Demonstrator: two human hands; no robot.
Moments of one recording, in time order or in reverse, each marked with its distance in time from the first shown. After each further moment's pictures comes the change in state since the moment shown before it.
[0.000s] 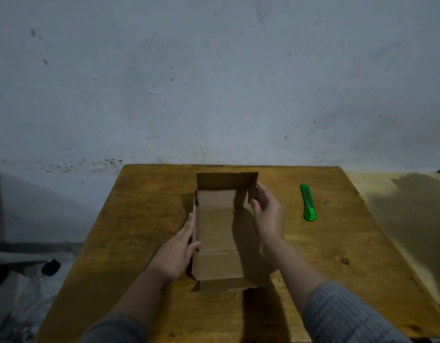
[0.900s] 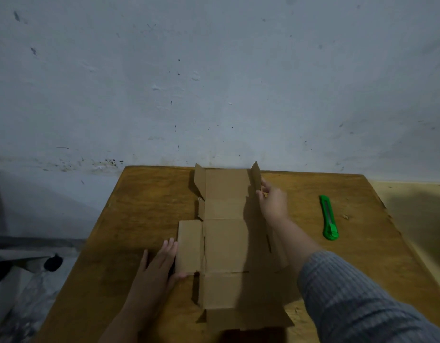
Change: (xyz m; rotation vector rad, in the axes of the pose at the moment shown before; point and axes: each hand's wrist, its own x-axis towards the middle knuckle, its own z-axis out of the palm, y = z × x) left_hand 0.001 -0.071 0.006 0.353 -0.006 -0.096; right_hand 0.104 0.021 0.048 -0.408 -0.147 0.071
